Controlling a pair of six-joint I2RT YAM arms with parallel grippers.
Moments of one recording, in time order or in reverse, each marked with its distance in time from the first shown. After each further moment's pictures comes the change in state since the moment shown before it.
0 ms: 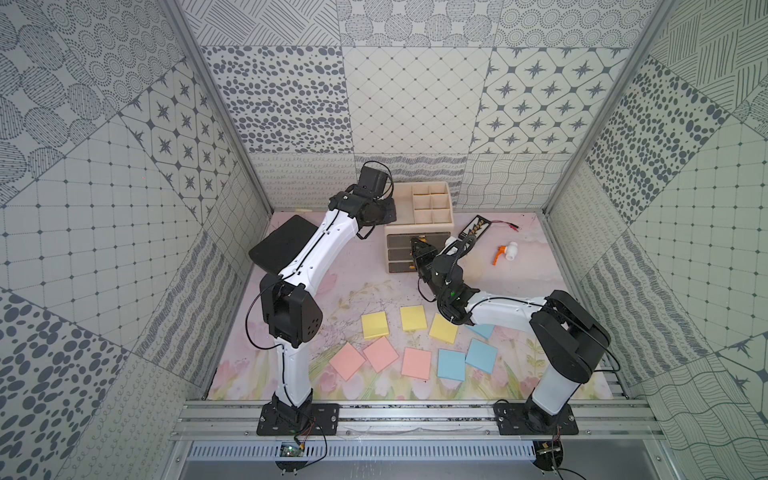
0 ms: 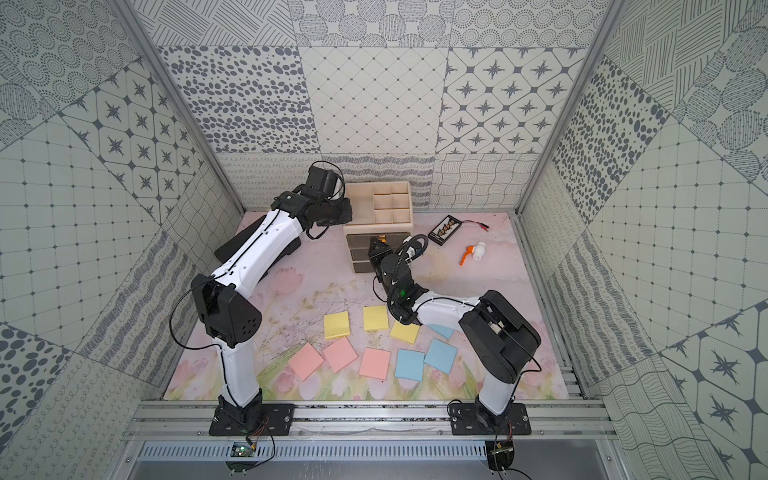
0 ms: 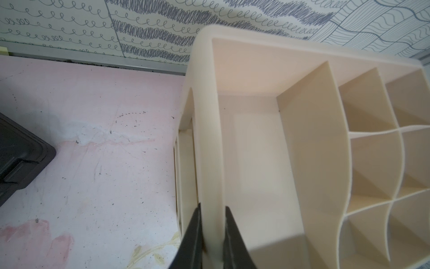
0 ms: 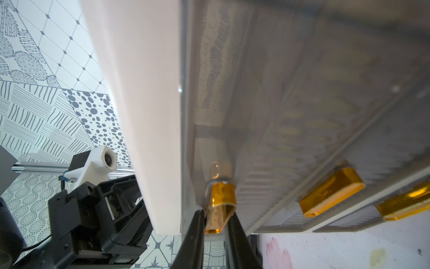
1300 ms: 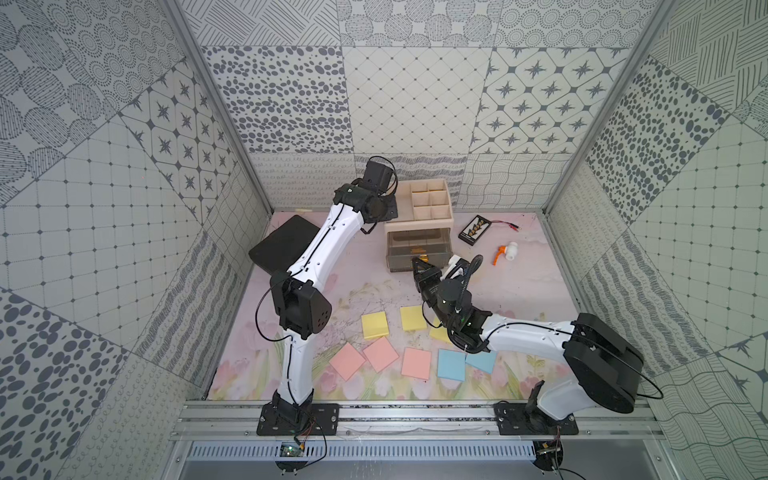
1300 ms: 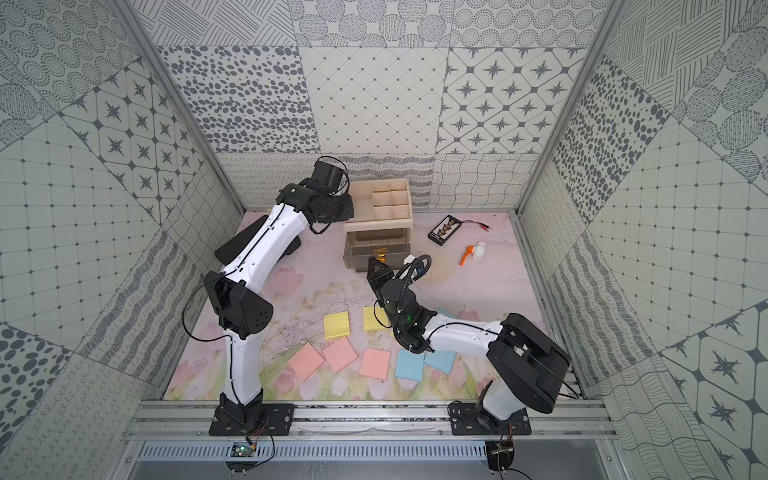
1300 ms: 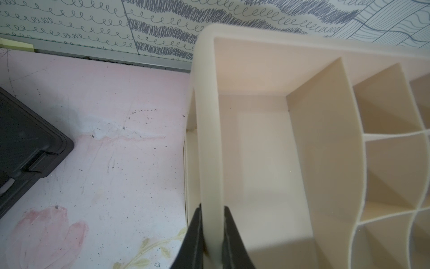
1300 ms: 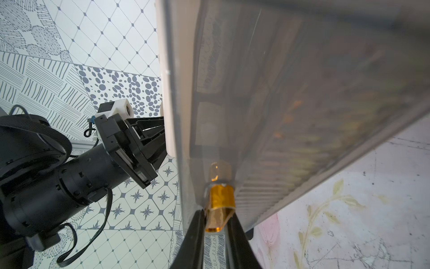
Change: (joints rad) left arm -0.008 0.109 0.205 -0.153 -0.059 -0.015; right arm 0.151 -0.207 -0.198 -0.030 0.105 -0.001
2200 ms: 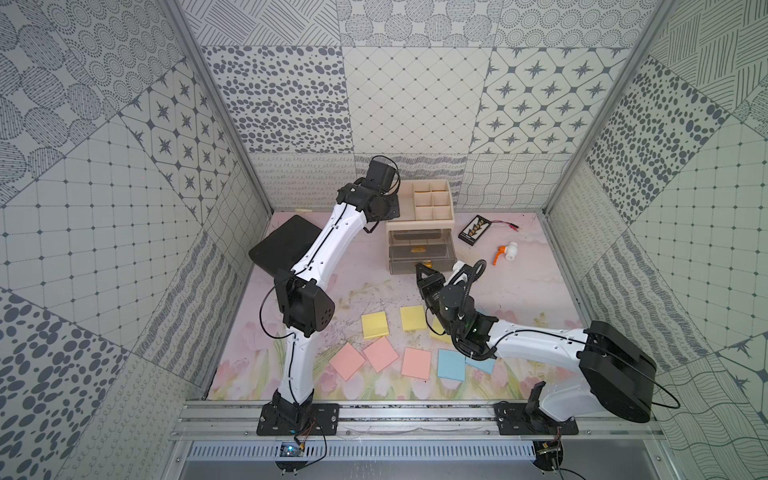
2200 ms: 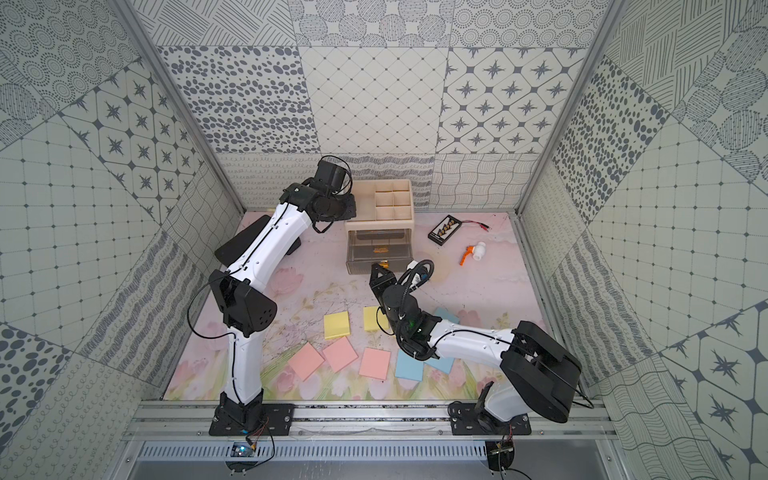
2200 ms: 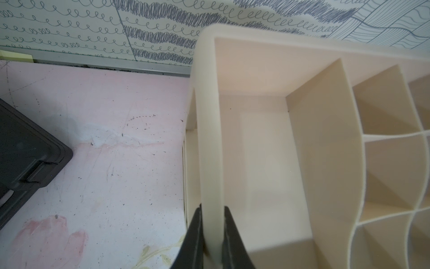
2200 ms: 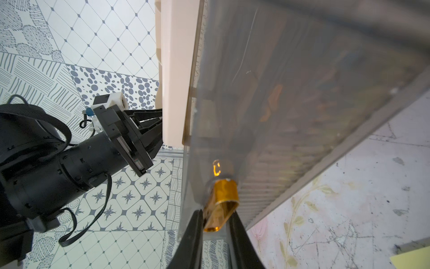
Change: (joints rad) left arm -0.006 0.035 0.045 0.001 -0.007 0.025; right arm 0.039 -0.071 -0.034 -0.097 0.058 0.008
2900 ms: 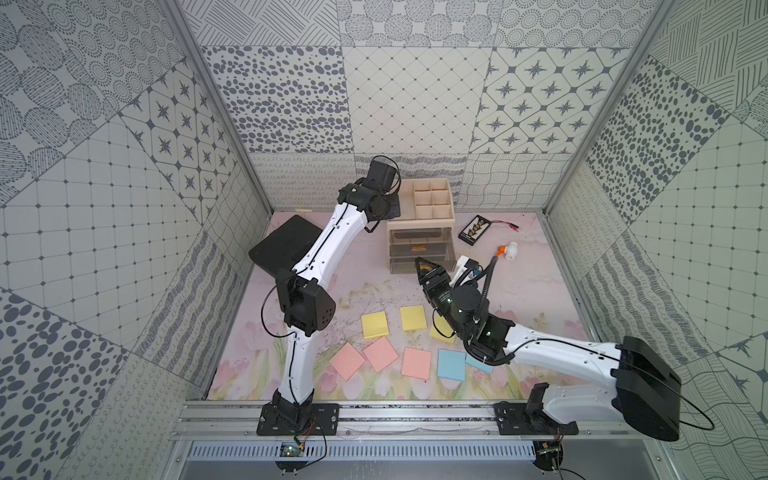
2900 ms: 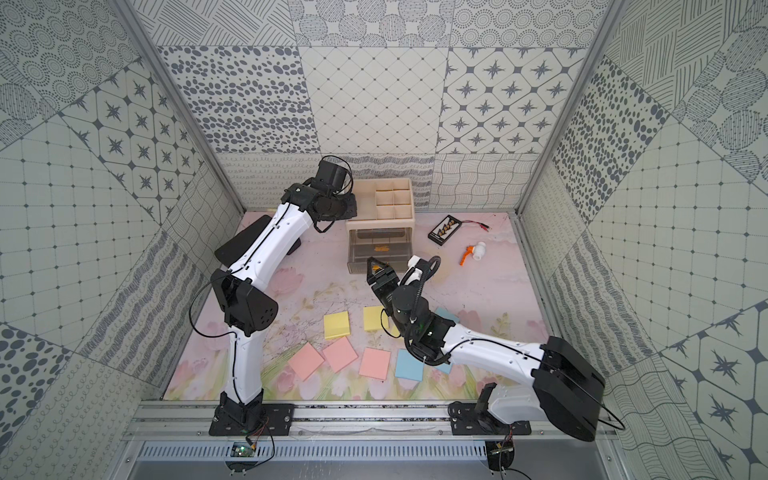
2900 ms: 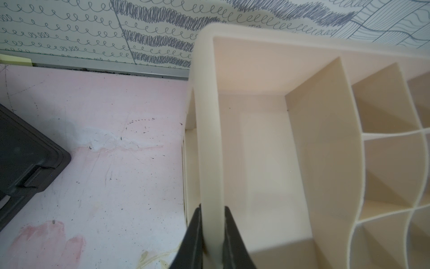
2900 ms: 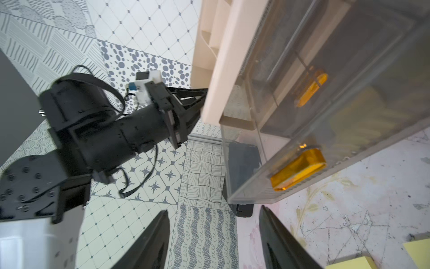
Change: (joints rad) left arm -0.001 0.010 0.004 0.012 0.007 -0.002; right arm 0.015 -0.232 0.014 -0.135 -0.056 -0.141
